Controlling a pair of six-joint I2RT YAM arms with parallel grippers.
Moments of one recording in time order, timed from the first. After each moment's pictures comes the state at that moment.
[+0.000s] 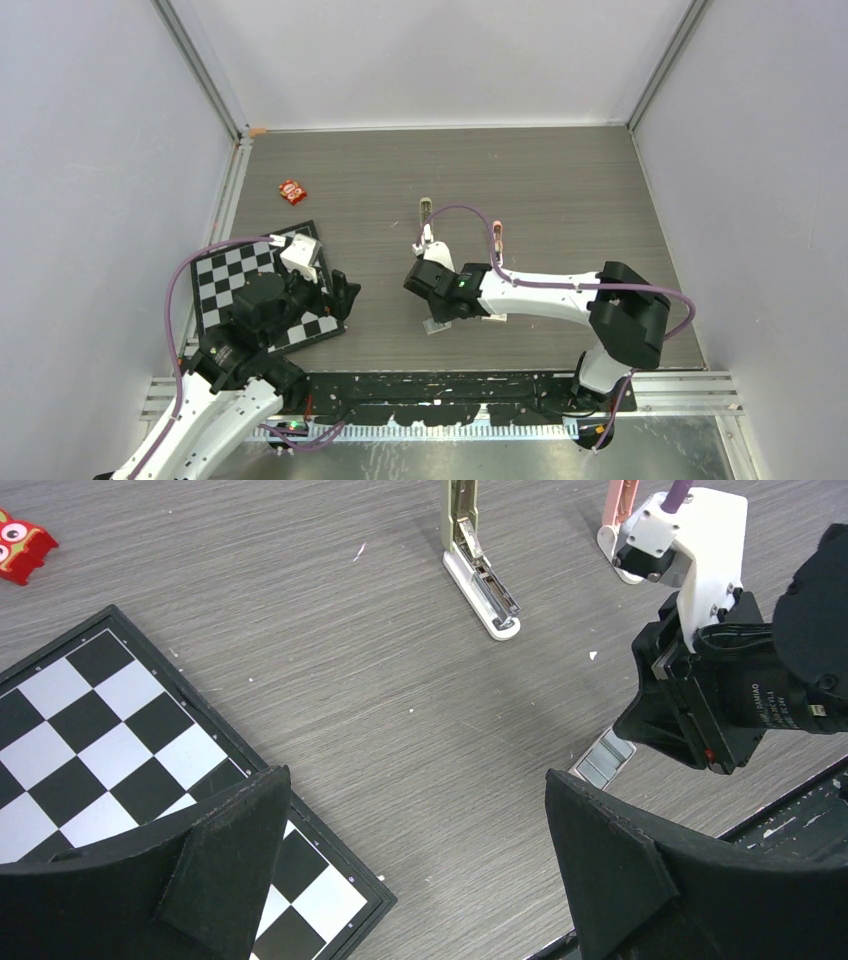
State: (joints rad) left arm -0.59 0.39 0.64 -0.60 -0.08 -0.18; right arm 1.13 1.64 1.06 -0.59 0.34 0.68
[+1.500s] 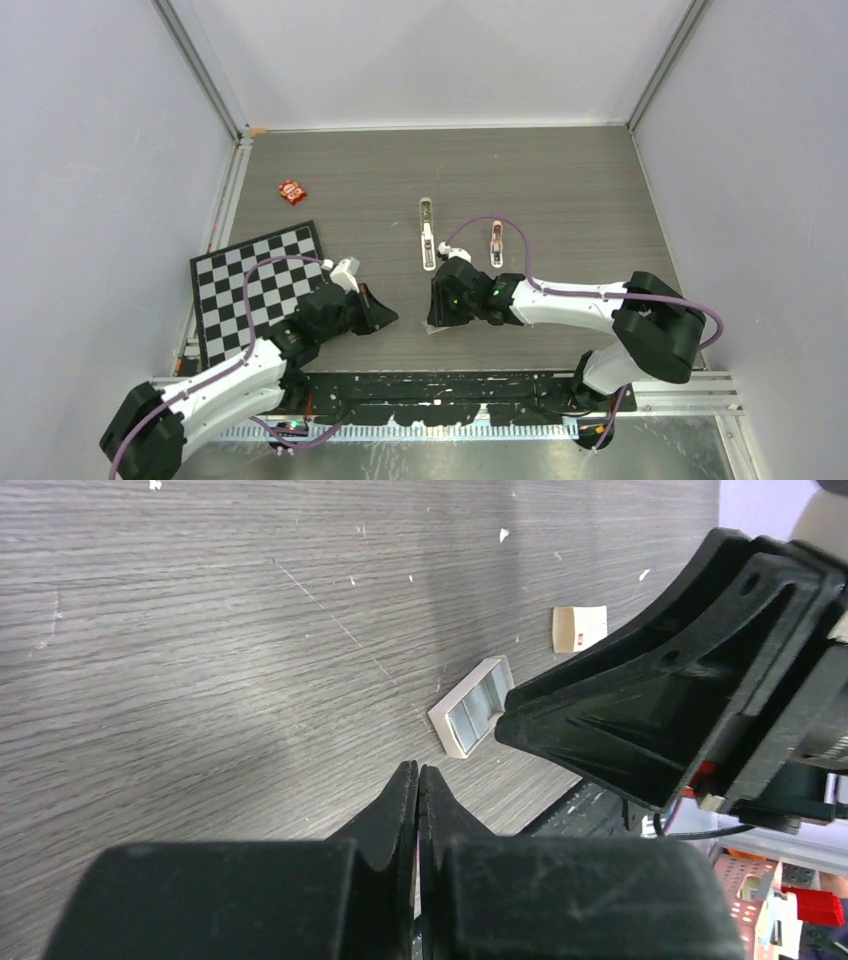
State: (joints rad) left arm -0.71 0.72 0.19 0.03 0.12 -0.88; right arm 1.02 1.47 0.76 -0.20 0.03 0.83
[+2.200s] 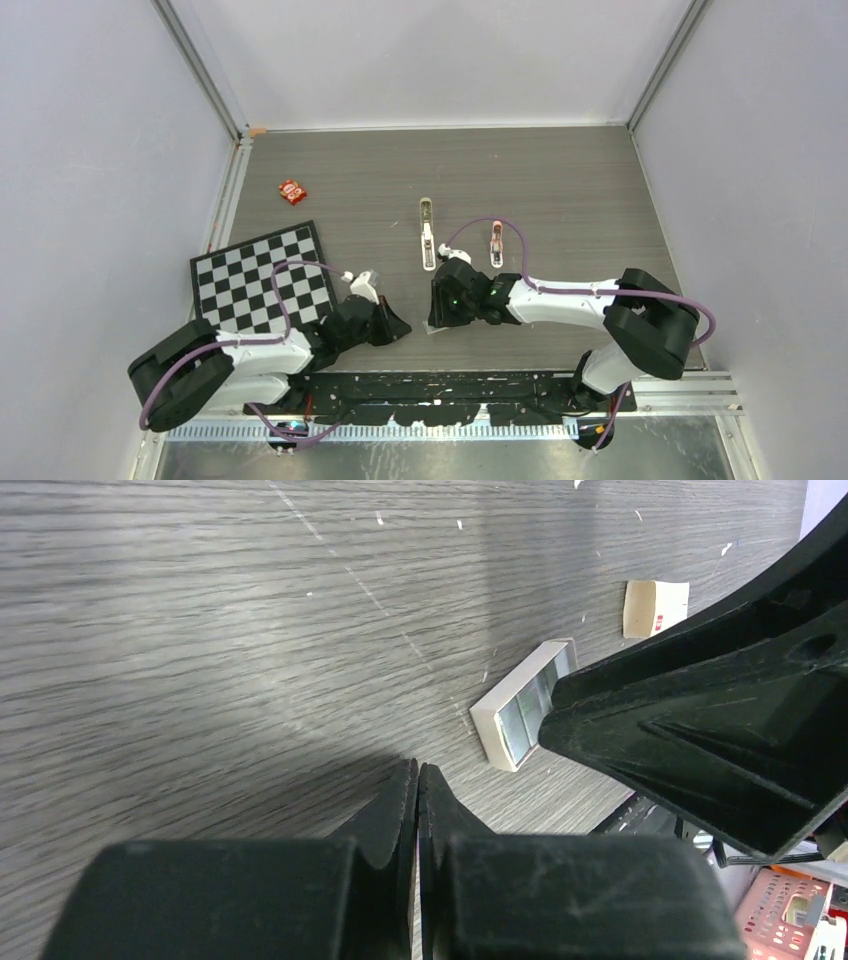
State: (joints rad) left arm -0.90 1.12 0.13 0.39 -0.05 -0.99; right arm 1.01 1.51 0.76 -0.19 0.03 0.83
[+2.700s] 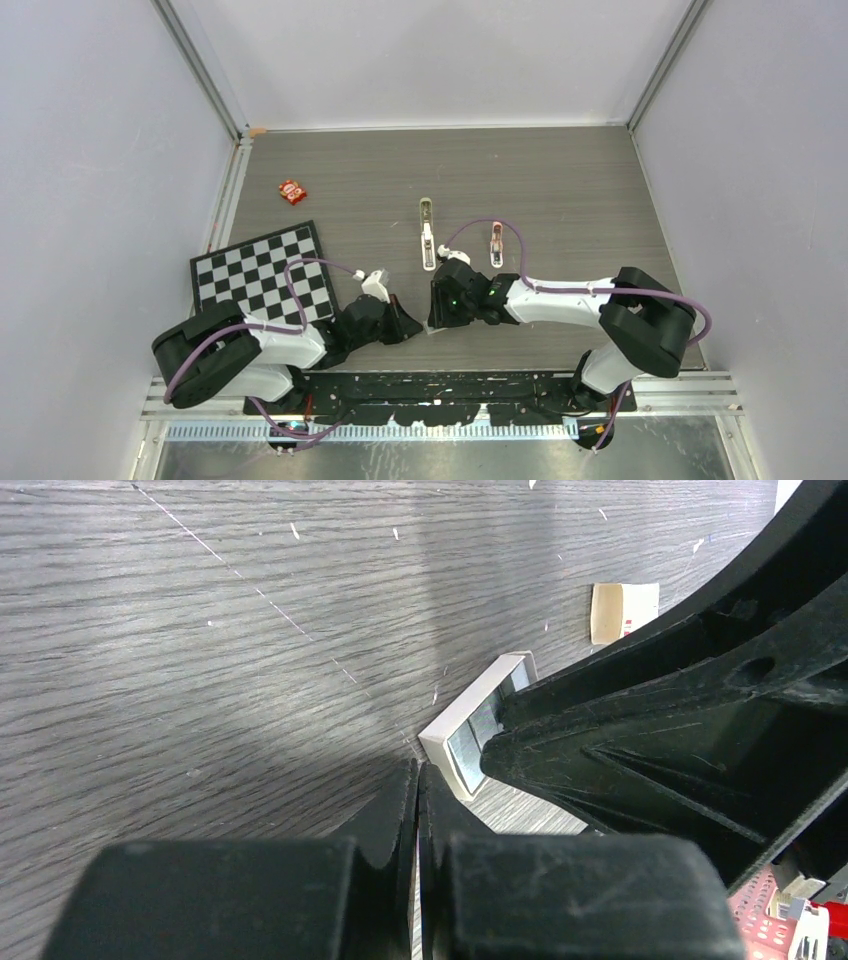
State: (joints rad) left arm -0.97 1.31 0.18 0.57 -0.07 -1.03; right arm 1.01 1.52 0.75 -0.18 0.02 0.83
